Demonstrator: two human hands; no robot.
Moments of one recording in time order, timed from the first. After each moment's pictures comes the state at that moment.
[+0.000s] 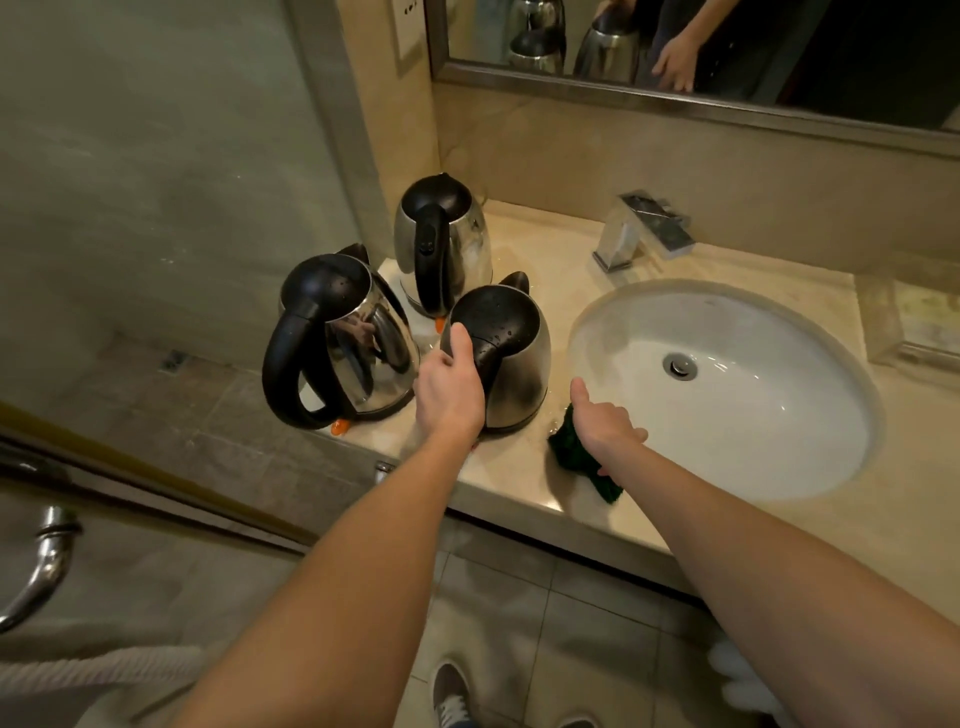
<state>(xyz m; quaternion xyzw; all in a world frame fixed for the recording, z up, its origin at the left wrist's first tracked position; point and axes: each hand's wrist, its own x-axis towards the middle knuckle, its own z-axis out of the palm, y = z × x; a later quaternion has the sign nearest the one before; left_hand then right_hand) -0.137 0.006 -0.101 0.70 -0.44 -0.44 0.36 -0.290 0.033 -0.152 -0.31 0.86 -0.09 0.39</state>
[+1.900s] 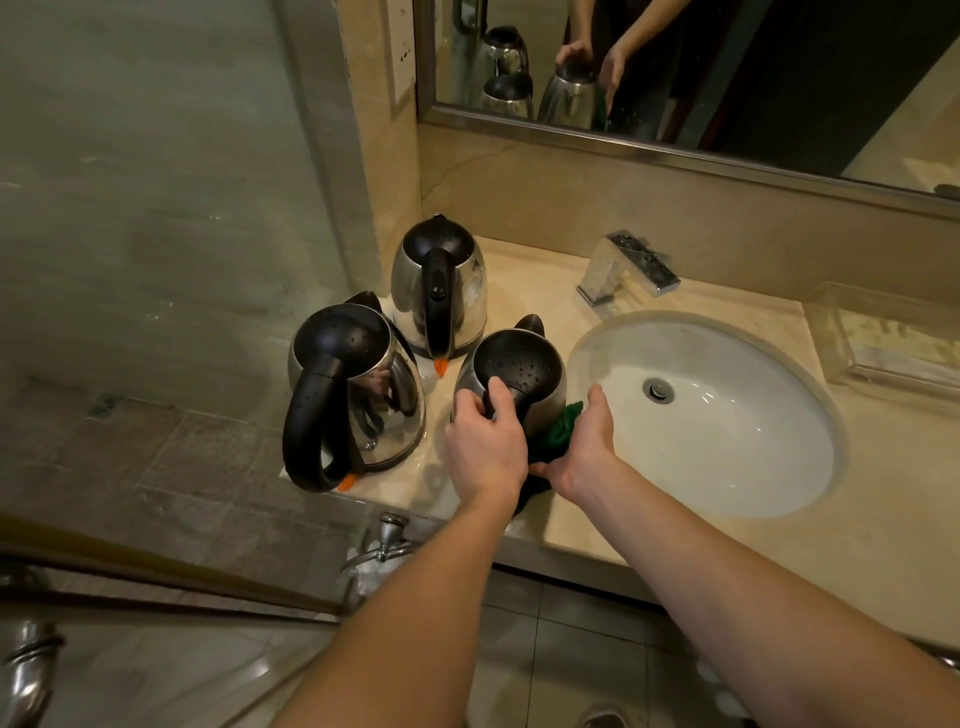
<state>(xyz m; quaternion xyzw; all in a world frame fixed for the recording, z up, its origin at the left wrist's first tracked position) -0.129 0.001 -0.105 0.67 -0.51 -0.39 0.37 -0.210 0.009 -0.089 0.12 0.60 -0.55 0.56</state>
